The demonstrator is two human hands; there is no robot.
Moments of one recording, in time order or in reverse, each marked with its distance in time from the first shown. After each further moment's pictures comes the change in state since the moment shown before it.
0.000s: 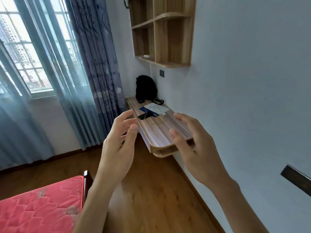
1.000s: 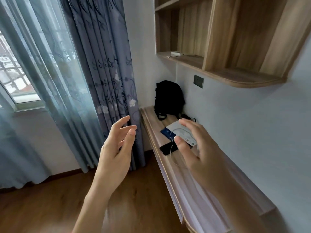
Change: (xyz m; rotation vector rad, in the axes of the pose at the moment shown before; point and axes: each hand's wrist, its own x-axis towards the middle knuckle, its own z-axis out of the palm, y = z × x) left_hand 0.451 -0.317 -0.010 0.006 0.050 -0.131; right_hand 0.450 0.220 0.263 -0.036 -0.046 -0.020
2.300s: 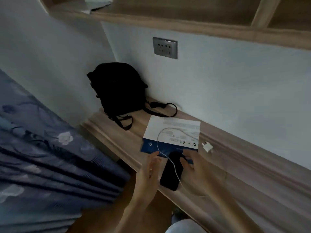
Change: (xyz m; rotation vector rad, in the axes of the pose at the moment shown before) left_hand 0.314 -0.334 0.198 -0.004 -0.826 -0.269; right_hand 0.173 0.366 0.223 -0.143 0.135 0.859
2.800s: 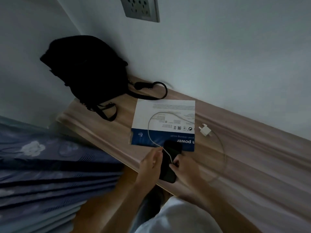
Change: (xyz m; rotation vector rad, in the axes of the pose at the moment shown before) left_hand 0.075 -0.066 0.038 0.221 -0.217 -0.156; right_hand 0.028 0.064 0.077 -0.285 -0.182 0.353
